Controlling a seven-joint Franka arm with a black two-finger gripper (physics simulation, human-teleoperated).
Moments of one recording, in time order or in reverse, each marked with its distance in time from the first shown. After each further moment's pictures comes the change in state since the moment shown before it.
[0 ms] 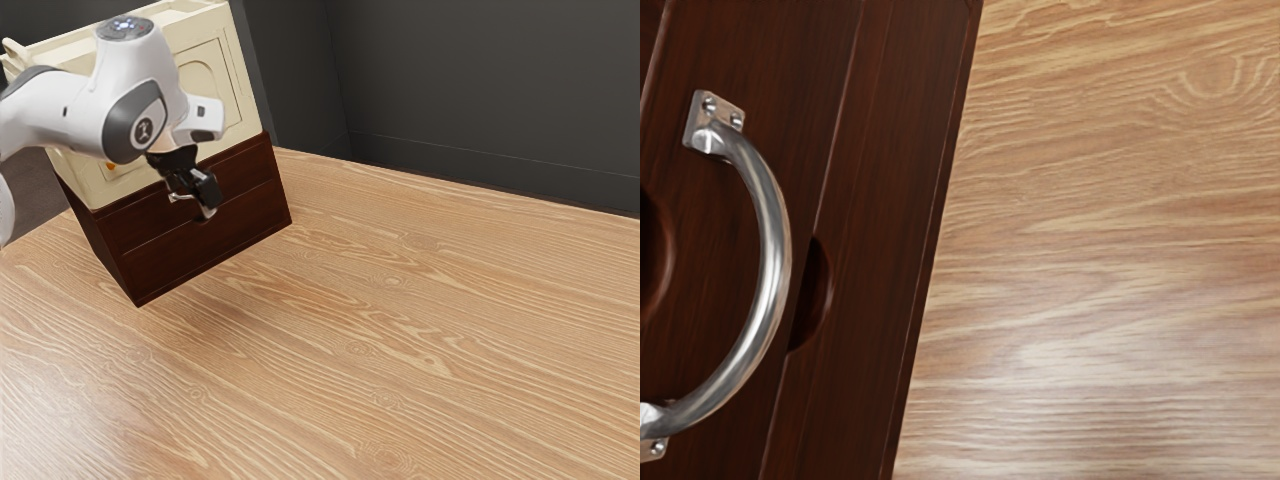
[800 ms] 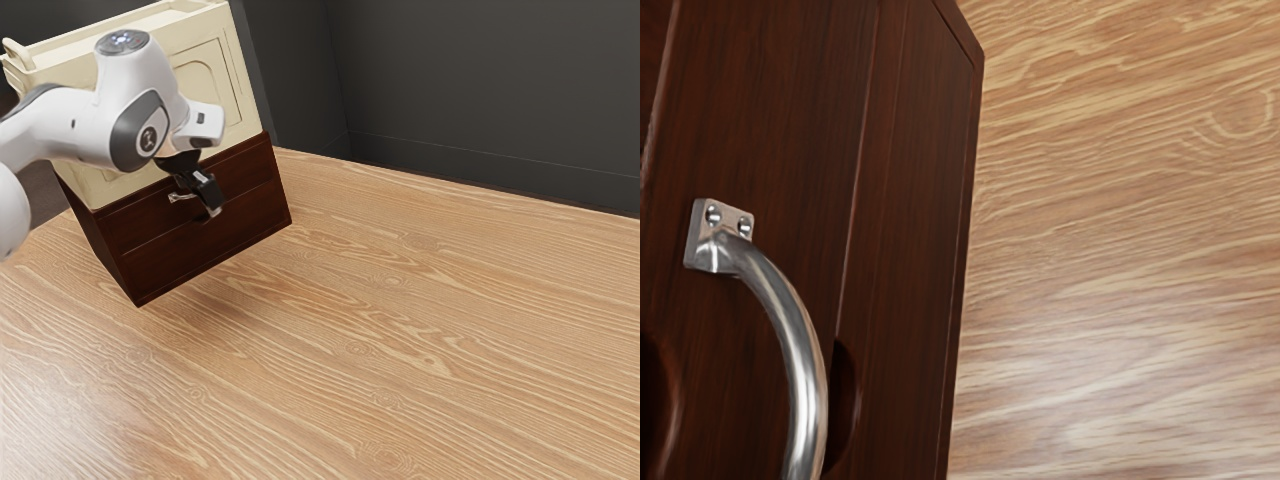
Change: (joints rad) arm 0.021 0.078 0.011 0.047 -0.050 0.094 0.140
